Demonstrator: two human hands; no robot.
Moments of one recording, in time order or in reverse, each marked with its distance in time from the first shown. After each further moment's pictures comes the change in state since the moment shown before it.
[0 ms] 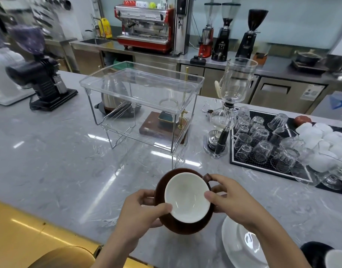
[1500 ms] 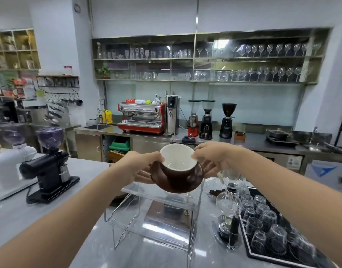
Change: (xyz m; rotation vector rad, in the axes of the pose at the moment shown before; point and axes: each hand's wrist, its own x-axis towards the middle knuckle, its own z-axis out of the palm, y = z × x) left_hand 0.082 0.306 -0.060 0.259 -0.081 0.314; right_hand 0.095 -0.298 -0.057 -0.299 0.109 -0.075
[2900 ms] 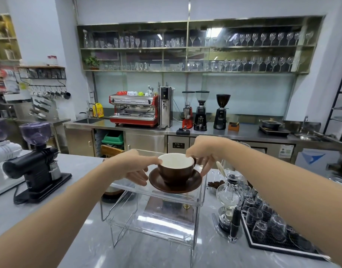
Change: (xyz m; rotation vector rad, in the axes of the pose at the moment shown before) left_hand 0.052 -0.017 -0.014 0.419 -0.103 -0.076; right_hand 0.037 -0.012 0.023 -0.176 -0.005 0.126
